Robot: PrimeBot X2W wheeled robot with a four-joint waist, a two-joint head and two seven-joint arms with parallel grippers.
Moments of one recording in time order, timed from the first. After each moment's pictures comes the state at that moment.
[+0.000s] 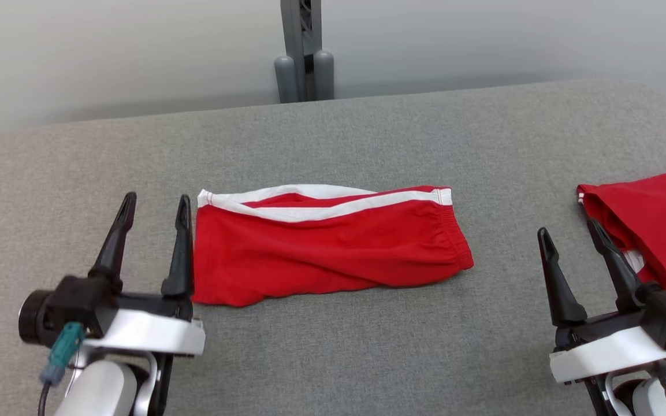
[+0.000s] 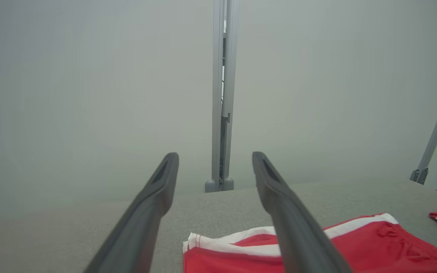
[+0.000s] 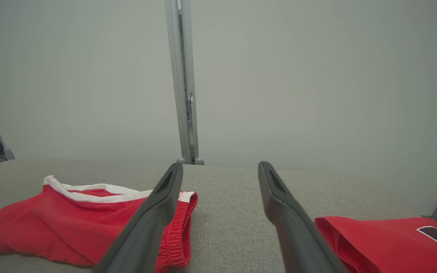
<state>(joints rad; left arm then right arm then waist) -0.21 0.27 -0.30 0.06 -0.41 0.19 -0.26 -0.09 -0.11 0.05 0.04 0.16 0.13 -0.20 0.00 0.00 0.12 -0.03</state>
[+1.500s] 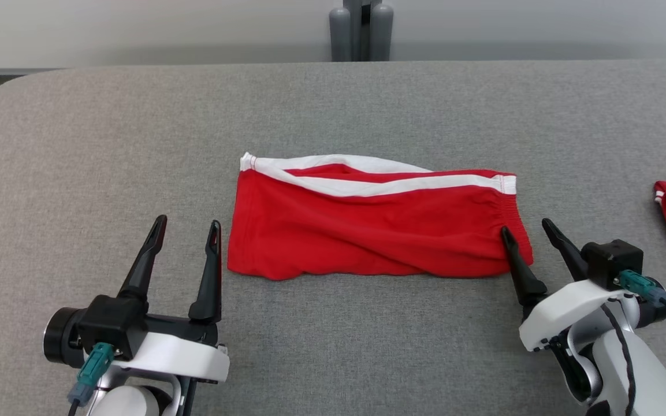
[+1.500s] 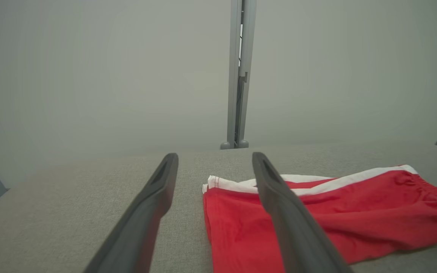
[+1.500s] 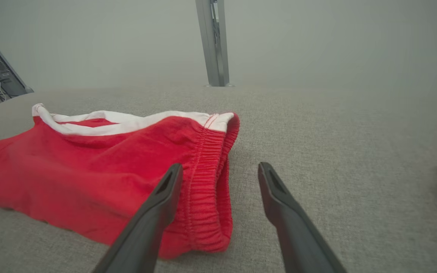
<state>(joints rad) -0.12 0.28 -0.37 -0.08 -0.38 0.25 -0.19 -0.33 -0.13 0.17 0.48 0.25 0.13 -0.16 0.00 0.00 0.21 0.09</state>
